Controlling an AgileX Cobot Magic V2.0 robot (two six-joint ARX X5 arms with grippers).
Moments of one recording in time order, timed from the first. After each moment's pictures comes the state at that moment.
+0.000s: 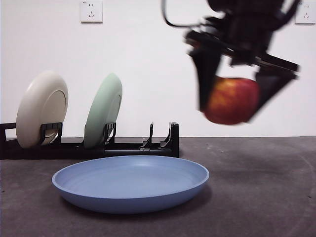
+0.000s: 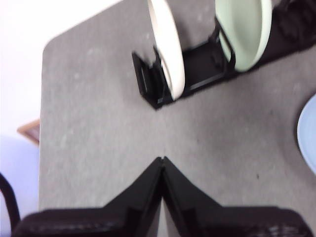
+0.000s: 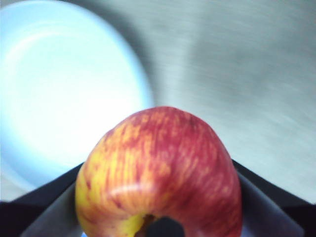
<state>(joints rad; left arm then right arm) -0.57 0.97 1.43 -1.30 -0.57 -0.05 0.59 1.60 1.31 -0.97 -0.12 0.31</state>
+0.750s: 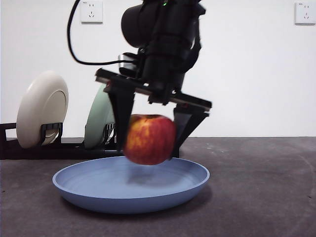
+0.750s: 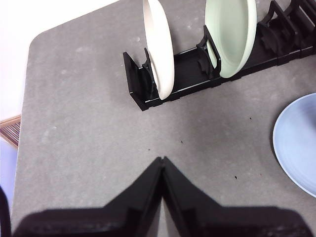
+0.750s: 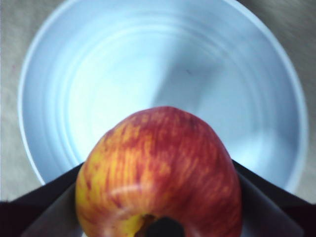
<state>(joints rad) -0.57 0.89 1.43 -1.32 -0.51 -0.12 0.80 1.97 1.56 -0.95 -0.15 0.33</state>
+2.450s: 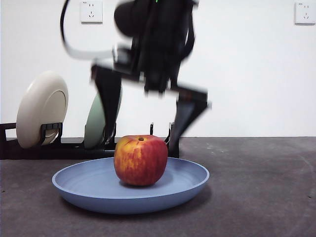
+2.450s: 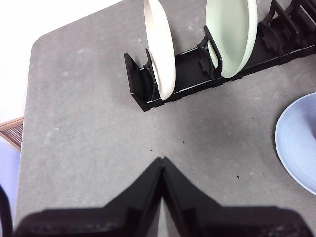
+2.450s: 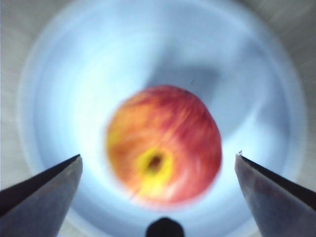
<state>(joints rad) -0.57 0.89 1.43 -1.32 -0.52 -0.10 0.82 1.95 1.62 -1.01 -0.09 0.32</state>
